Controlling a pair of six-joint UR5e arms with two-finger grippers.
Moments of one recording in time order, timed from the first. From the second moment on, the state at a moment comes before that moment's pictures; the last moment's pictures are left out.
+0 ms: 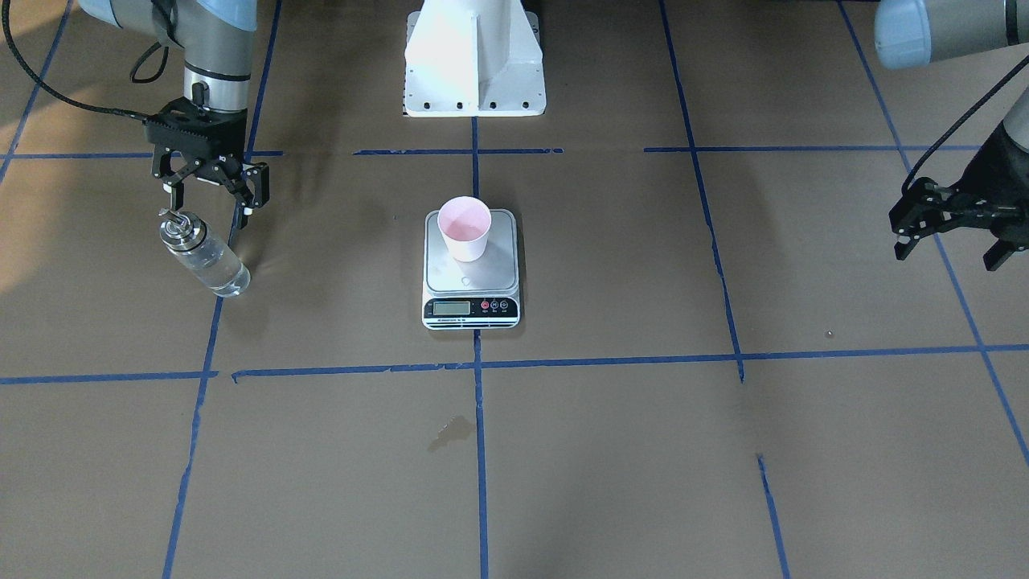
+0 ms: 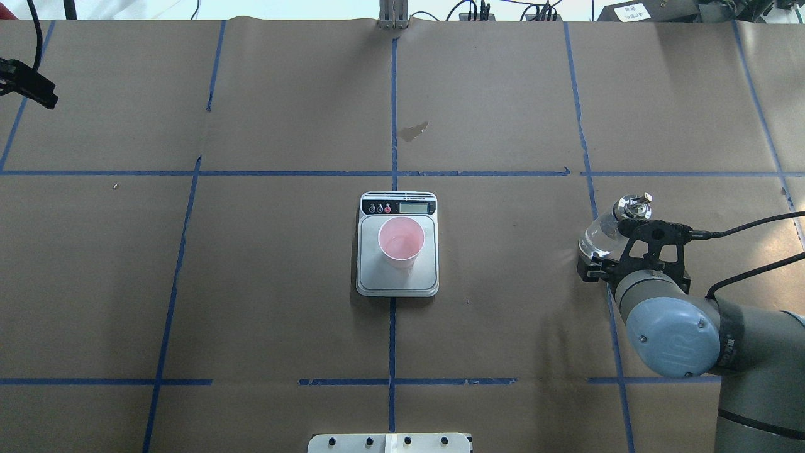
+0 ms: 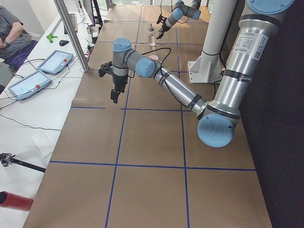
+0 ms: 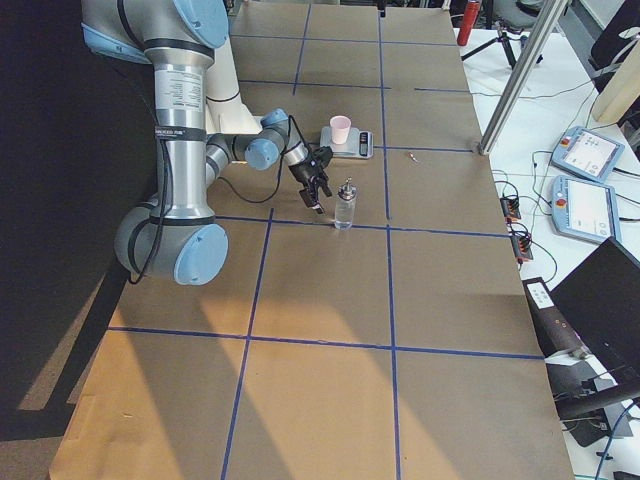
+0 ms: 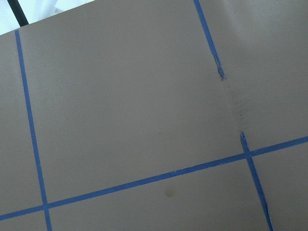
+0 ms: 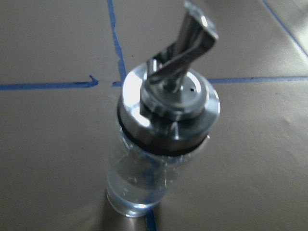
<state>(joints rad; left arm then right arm) -1.21 -1.86 -1.92 -1.43 -2.11 -0.31 0.33 -1.58 2.19 -1.66 1.25 1.49</state>
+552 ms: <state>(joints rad) -1.21 -1.86 -1.92 -1.43 -2.11 -0.31 0.70 -1.56 2.37 -1.90 1.83 0.95</state>
